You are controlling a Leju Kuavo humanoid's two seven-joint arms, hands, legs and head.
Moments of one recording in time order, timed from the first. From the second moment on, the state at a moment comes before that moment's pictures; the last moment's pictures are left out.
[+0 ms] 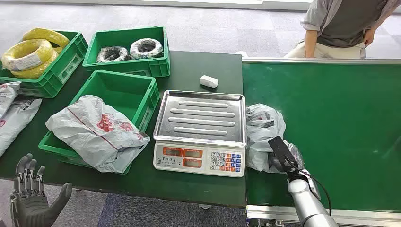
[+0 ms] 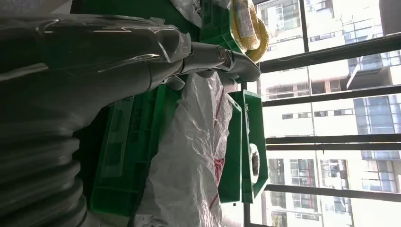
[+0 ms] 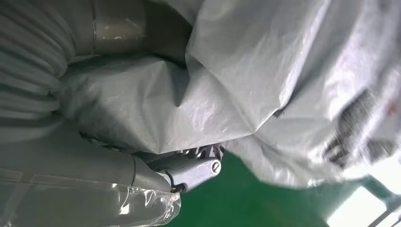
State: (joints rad) left arm 0.33 -0.35 0.38 -1.87 0.05 -0.12 -0.57; right arm -0.47 -0.09 -0.03 -0.56 0.49 -0.28 -0.31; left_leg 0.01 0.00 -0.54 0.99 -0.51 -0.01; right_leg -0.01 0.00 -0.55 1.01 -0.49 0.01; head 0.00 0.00
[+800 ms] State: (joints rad) left arm 0.29 -0.34 0.37 -1.86 0.03 -0.13 -0.59; right arm -0.44 -0.04 -0.01 -1.26 0.51 -0.30 -0.43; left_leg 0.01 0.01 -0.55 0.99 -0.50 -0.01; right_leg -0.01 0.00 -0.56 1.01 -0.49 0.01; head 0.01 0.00
